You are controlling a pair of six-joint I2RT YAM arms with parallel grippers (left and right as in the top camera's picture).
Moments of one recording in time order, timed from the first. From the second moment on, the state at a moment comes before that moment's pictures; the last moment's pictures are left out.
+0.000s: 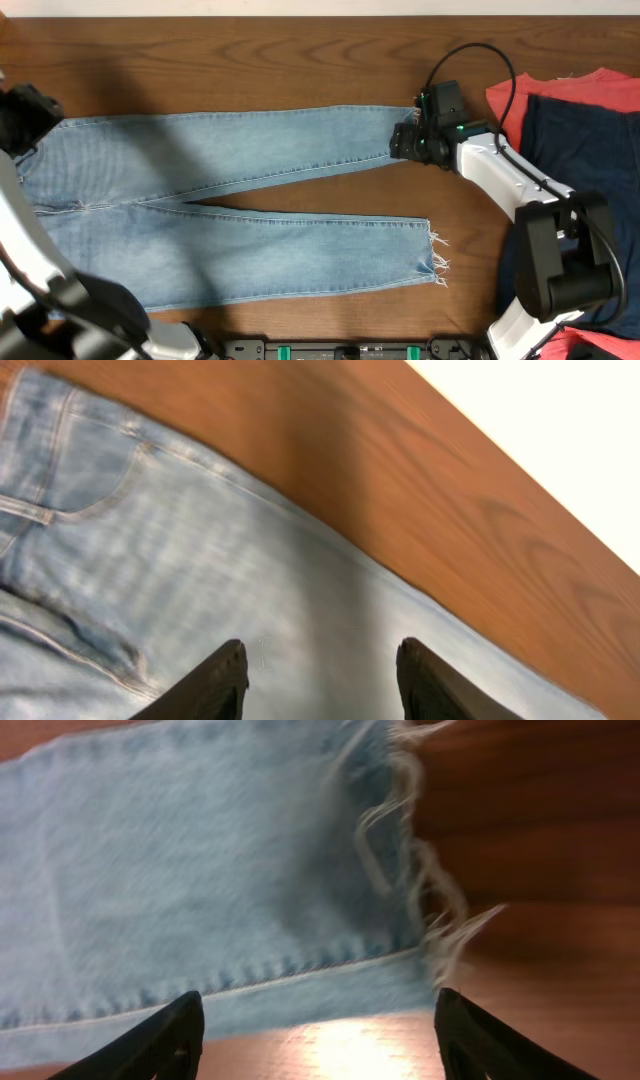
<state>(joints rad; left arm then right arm) 0.63 1.64 1.68 -0.97 0.33 -0.14 0.24 1.85 1.16 -0.40 -0.11 0.41</state>
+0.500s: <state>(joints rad) 0.49 1.42 1.68 -1.11 0.34 -0.14 0.13 2.00 1.17 -0.20 -0.30 0.43</state>
